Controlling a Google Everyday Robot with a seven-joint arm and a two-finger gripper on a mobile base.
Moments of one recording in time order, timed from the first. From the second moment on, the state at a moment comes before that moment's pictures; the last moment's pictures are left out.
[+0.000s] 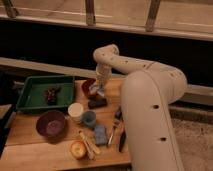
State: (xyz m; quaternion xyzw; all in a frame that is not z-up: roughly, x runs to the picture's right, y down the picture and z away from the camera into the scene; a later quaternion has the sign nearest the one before) arm 0.004 -0.034 0.907 -0.25 0.14 0.67 0.69
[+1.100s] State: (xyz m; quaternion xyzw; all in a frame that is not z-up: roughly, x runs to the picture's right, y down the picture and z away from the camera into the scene) arm -0.125 -0.044 0.941 -0.33 0.09 0.63 0.70
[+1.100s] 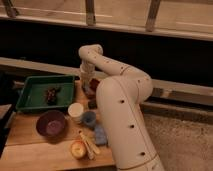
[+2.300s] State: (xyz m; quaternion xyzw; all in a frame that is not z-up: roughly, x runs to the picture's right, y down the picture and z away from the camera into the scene) arm -0.080 -0.038 0.930 -0.30 0.11 0.64 0.70
